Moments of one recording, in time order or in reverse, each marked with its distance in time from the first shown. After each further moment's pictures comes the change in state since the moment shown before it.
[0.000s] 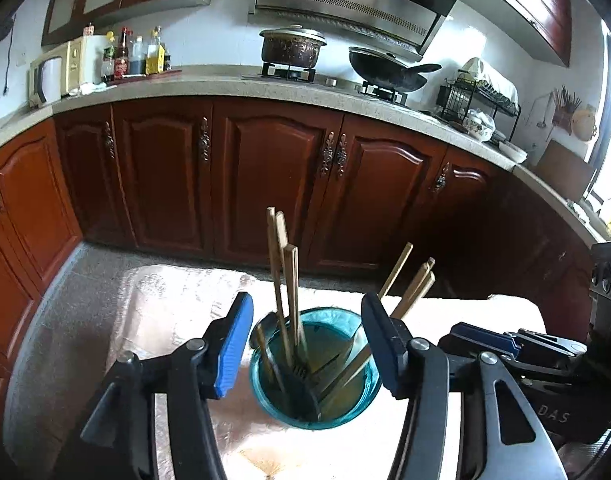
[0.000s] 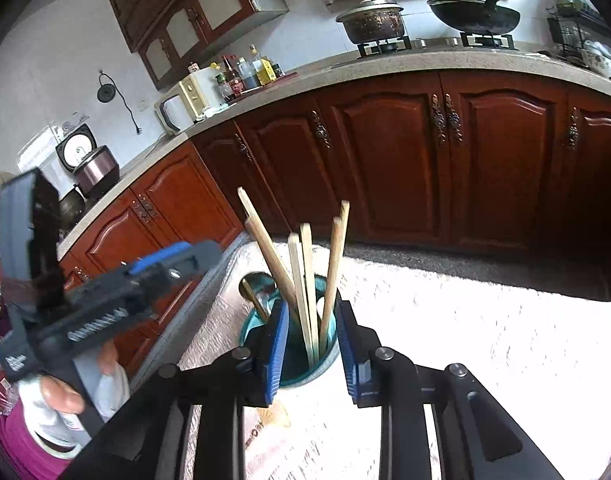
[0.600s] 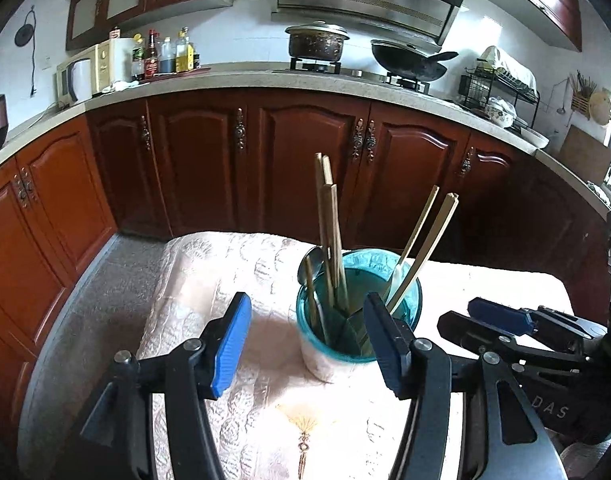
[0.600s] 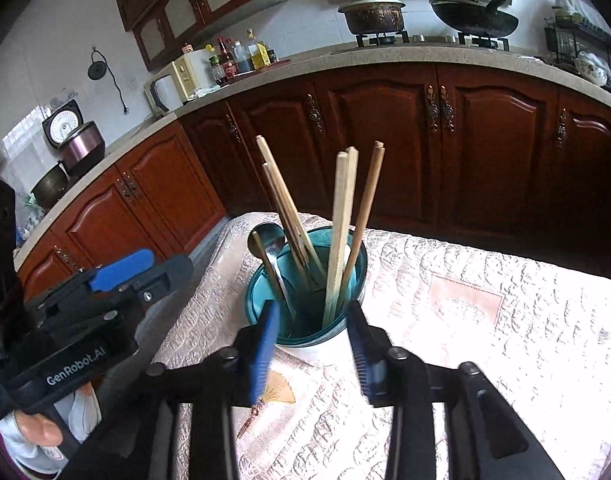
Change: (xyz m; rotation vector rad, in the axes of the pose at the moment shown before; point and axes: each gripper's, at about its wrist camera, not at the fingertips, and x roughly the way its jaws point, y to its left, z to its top) left arm -0.028 0.015 -0.052 0.003 0.005 0.117; right arm 0.007 0.042 -0.037 -0.039 0.005 -0.099
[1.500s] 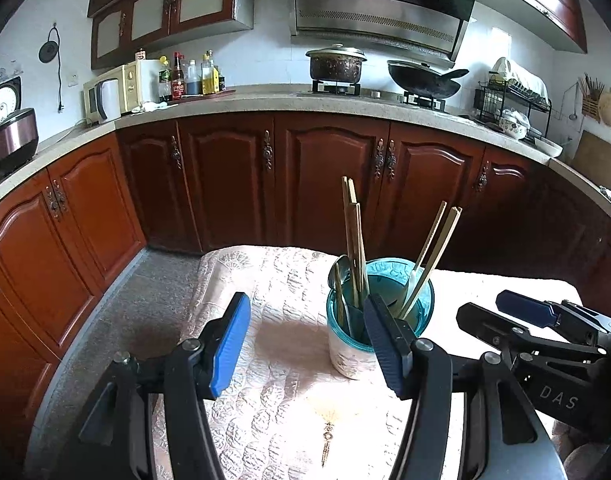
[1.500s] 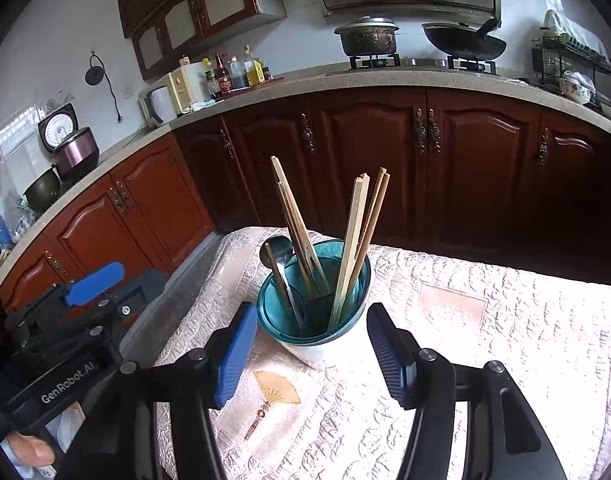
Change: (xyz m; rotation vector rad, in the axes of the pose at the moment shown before) left arm -0.042 0.004 -0.007 0.006 -0.079 0.096; right arm -0.029 0.020 -0.004 -0.014 -0.060 -0.060
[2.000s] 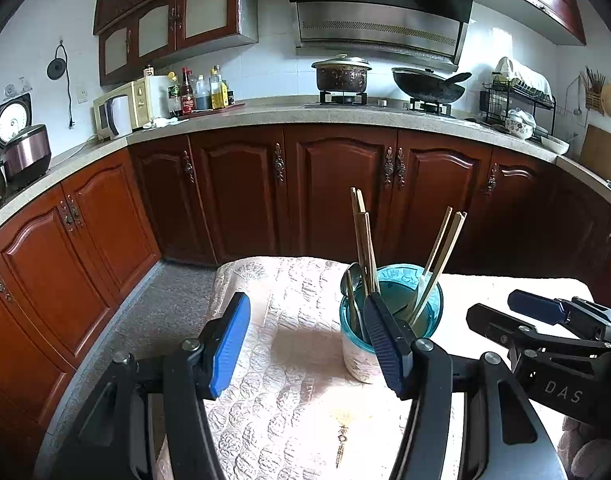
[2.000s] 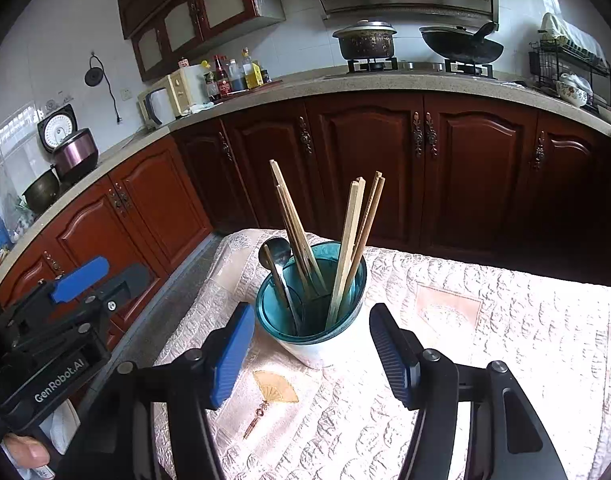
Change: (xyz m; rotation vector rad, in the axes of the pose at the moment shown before) left arm -0.012 -0.003 -0.002 0.029 -0.040 0.059; right arm -0.005 -0.001 -0.001 -0.004 -0.005 -0.007
